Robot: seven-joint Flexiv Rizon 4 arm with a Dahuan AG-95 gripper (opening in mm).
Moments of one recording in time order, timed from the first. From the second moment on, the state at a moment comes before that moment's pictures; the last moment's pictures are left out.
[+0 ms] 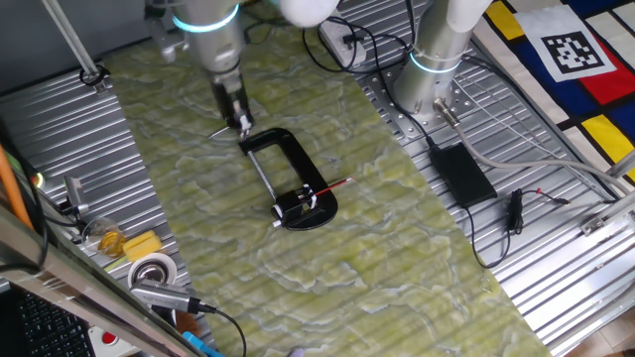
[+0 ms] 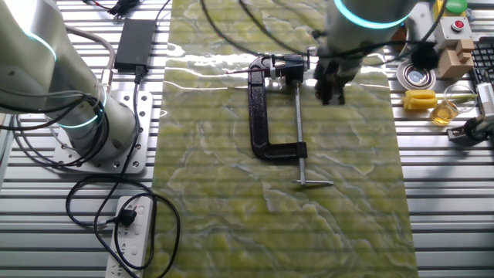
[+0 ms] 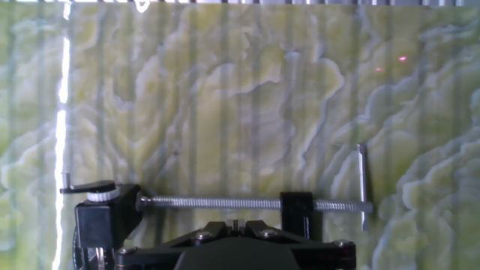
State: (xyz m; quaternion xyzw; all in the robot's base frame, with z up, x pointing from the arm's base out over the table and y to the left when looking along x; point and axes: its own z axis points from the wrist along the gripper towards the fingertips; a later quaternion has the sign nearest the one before) arm 0.538 0.033 0.163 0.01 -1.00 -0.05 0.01
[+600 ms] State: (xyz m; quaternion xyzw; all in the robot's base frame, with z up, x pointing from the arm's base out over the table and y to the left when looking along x) arm 0.585 0.128 0.148 -0.01 -1.00 -0.04 0.01
